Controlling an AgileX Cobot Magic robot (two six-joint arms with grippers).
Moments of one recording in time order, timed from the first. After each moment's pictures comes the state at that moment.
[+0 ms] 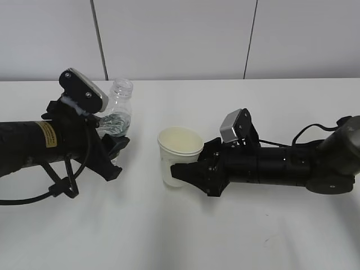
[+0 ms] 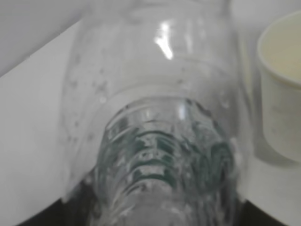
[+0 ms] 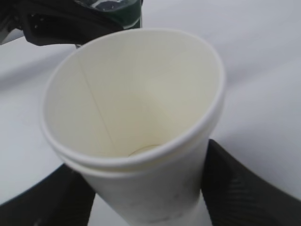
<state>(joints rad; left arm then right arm) -0.42 1.70 -0.68 0.41 -0.40 0.06 0.21 2.17 -0.90 -1.07 -1.08 0.52</state>
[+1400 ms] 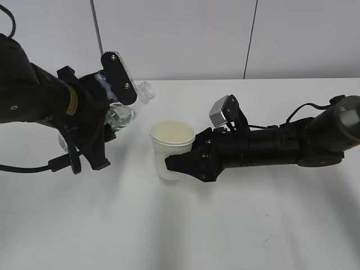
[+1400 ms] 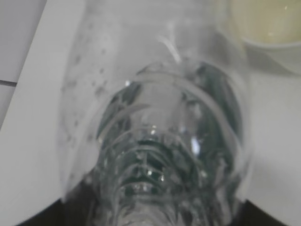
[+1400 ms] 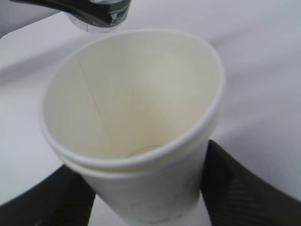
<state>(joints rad) -0.57 1.65 -0.99 0.69 0.36 0.06 0.21 2.18 -1.05 -1.26 -1.00 0.73</state>
